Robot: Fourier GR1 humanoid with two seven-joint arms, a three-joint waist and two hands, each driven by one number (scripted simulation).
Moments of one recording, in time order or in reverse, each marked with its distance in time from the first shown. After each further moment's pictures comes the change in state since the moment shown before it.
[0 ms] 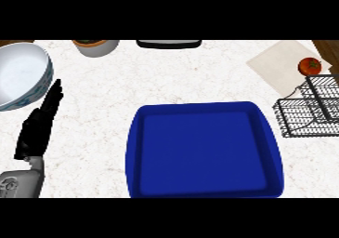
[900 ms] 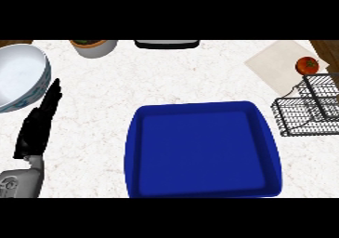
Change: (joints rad) left arm -0.006 -0.010 0.019 0.003 -0.022 -0.007 0.009; right arm -0.012 -0.086 -0.304 -0.003 -0.286 0.026 0.058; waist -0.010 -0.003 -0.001
